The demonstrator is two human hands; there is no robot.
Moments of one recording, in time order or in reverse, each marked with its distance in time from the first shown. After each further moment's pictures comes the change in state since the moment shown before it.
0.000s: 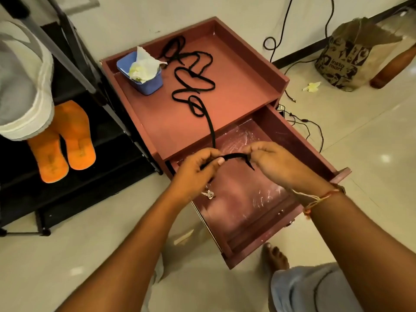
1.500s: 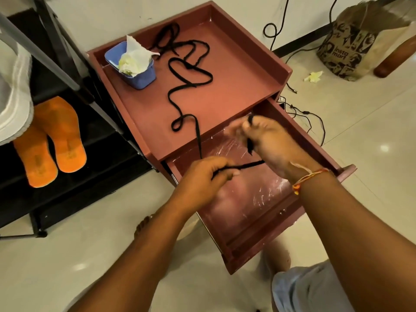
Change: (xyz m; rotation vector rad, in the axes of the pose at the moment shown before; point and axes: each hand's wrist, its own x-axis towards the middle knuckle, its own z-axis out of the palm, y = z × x) left_hand 0.007 -0.001 0.012 0.299 -0.110 0.135; right_hand 0.051 0.003 0.000 0.533 -0.045 -0.131
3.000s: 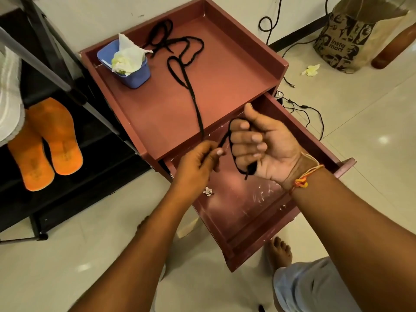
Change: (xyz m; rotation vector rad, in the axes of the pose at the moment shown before) left_hand 0.009 -0.010 0.000 -0.194 0.173 -0.126; right_hand -0.007 -0.003 0.000 0.913 -0.663 0.392
